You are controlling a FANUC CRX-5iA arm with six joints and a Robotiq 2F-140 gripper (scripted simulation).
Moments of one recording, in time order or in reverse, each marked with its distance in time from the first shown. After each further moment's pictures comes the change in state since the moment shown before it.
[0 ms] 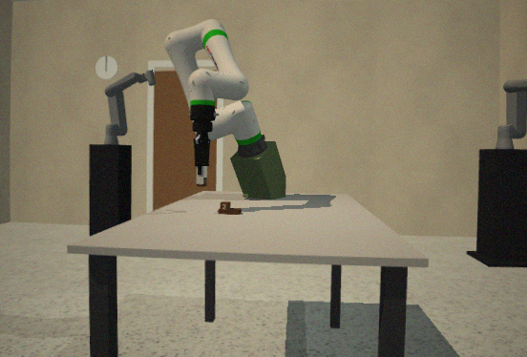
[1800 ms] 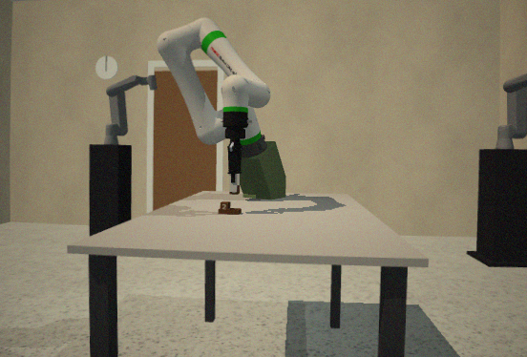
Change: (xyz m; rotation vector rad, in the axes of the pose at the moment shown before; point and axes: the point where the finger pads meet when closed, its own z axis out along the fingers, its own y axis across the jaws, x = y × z) arm -0.128 0.001 0.026 -0.001 0.000 -0.004
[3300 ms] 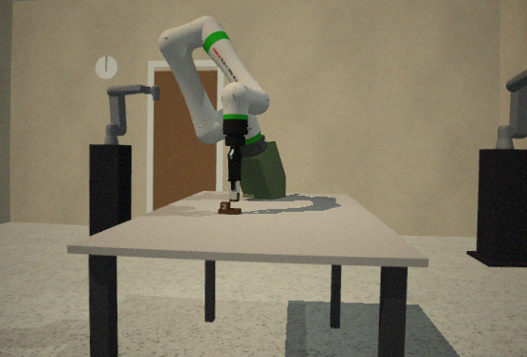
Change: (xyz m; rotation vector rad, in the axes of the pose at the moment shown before) arm 0.000 -0.001 0.027 0.001 0.000 0.000
